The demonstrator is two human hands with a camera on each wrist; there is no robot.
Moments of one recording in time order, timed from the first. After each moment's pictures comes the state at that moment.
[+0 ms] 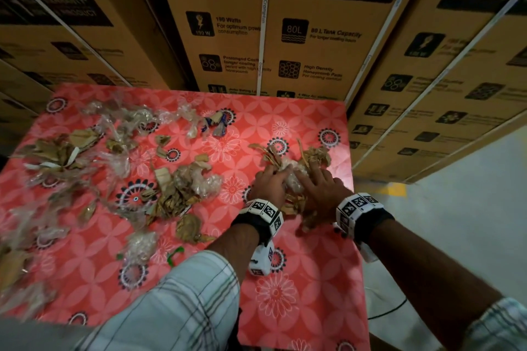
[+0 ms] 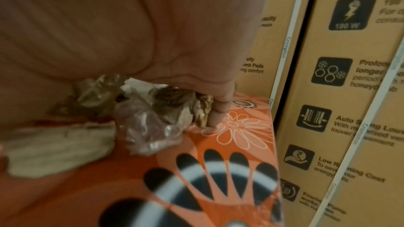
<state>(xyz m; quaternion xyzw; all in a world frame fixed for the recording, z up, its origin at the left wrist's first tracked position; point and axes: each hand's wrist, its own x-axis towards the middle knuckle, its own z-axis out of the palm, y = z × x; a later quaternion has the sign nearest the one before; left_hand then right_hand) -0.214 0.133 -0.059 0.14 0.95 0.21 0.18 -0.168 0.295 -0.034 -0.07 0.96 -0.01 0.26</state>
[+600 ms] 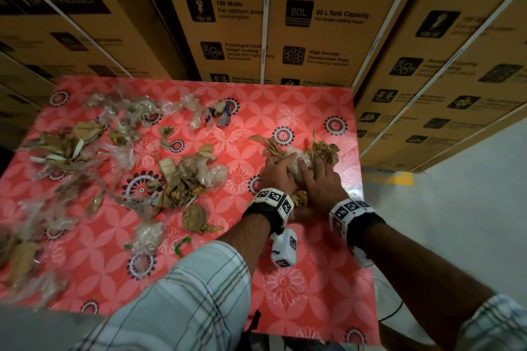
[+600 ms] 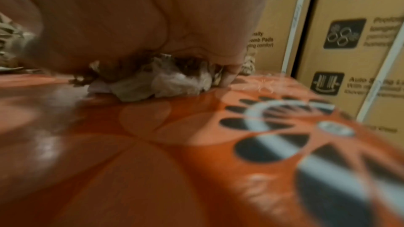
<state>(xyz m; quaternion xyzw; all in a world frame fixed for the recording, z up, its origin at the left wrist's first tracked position) -0.209 0.140 -0.060 0.07 0.91 0.38 0.16 -0.154 0.260 -0.054 0.00 0.98 -0.08 0.16</state>
